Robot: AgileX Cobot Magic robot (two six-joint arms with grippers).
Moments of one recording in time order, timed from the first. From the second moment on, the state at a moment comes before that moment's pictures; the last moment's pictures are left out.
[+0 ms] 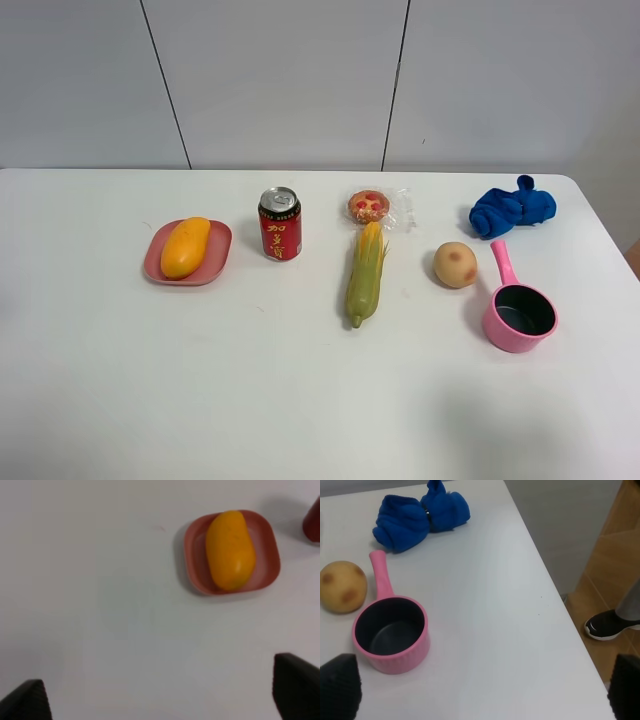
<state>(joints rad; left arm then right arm) -0.06 0.76 -0.91 0.02 1.01 0.02 0.03 0.00 -0.48 -0.29 1.07 0.23</state>
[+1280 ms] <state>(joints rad) -0.06 0.15 -0.53 0.02 1.07 0.01 0.03 0.00 -0.48 -0.29 1.07 0.23</state>
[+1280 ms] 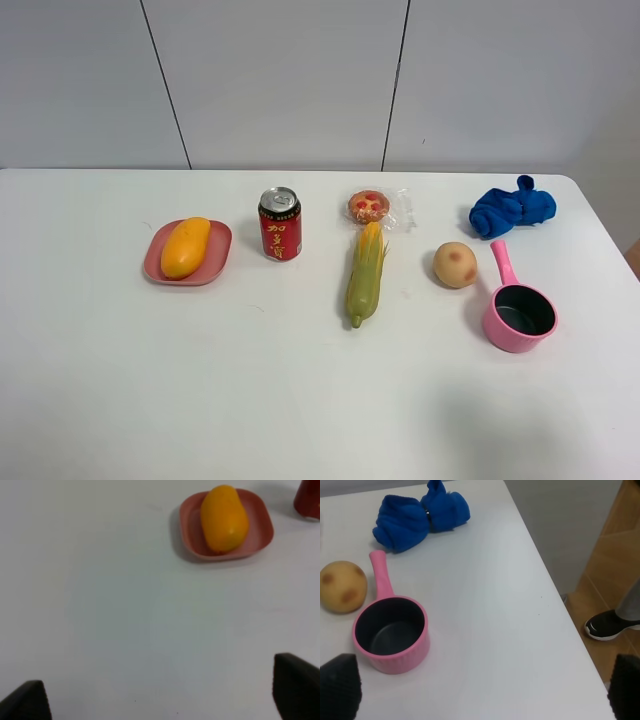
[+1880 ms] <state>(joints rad) -0.06 0.00 -0.51 0.02 1.06 0.01 0.03 0.00 -0.48 -0.29 1.07 0.23</state>
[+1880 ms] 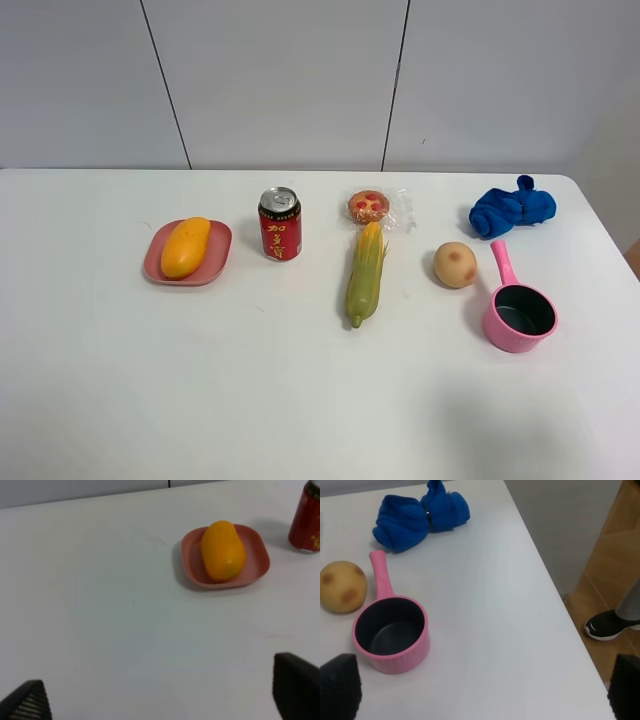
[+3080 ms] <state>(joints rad) 0.11 0.00 -0.51 0.02 1.06 0.01 0.03 0.00 -0.48 -0.29 1.07 0.23</state>
